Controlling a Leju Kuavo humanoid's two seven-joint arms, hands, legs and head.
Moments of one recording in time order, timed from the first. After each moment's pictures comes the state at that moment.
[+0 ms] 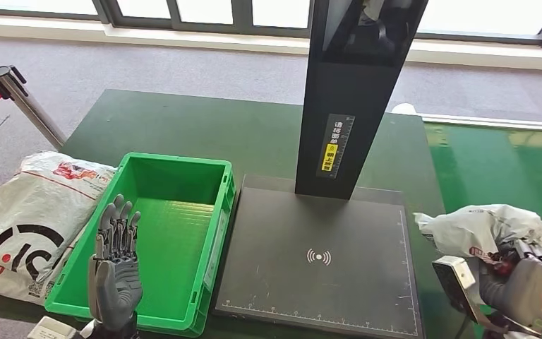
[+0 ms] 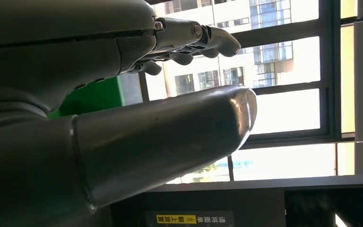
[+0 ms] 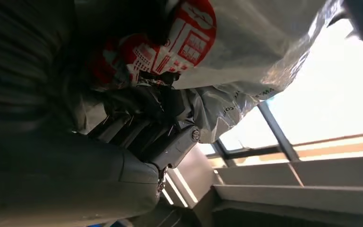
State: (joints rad) left arm 0.32 -0.18 -0.11 -1.82 -0.08 0.00 -0.70; right arm 0.16 0.09 -0.33 -1.74 1.02 -0.69 -0.37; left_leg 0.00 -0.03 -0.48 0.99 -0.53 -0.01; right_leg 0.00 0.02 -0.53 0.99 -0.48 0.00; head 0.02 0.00
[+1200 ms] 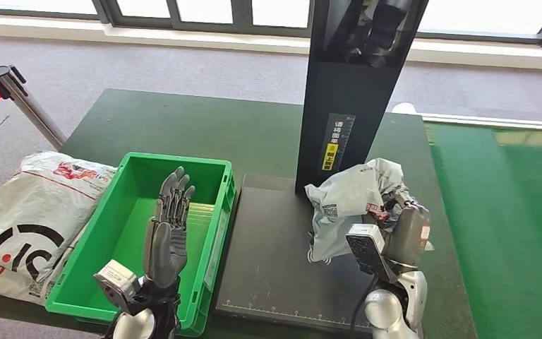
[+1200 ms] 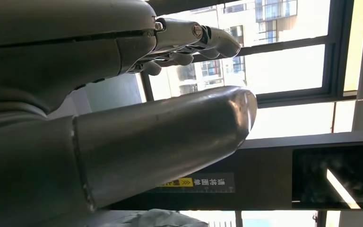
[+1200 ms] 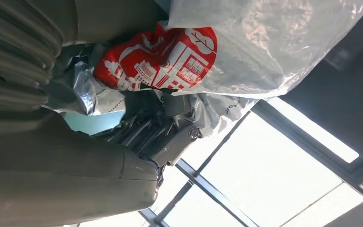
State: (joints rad) left arm 0.07 -0.19 -0.22 -1.57 -0.06 -0.04 -0.66; right arm -0.06 0.21 0.07 -1.45 0.73 -0.68 -0.42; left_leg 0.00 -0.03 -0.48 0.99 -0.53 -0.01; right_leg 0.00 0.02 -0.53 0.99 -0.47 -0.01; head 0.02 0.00
